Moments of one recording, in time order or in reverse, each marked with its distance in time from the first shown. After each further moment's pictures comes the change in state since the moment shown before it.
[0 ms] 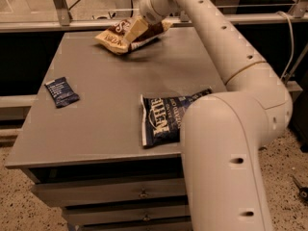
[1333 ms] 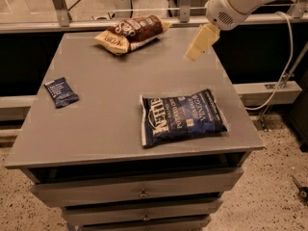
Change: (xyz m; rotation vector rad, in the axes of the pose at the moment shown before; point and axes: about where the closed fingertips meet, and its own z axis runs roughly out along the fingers) arm 0.079 0.080 -0.250 -0.038 0.297 0.082
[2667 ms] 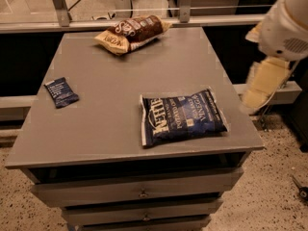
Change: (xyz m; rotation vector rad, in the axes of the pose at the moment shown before) arm 0.090 0.120 -0.121 -0.157 0.312 -0.090
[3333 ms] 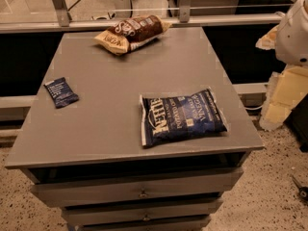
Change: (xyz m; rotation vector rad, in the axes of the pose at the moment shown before) arm 0.020 0.031 -0.021 -0.041 0.039 -0.036
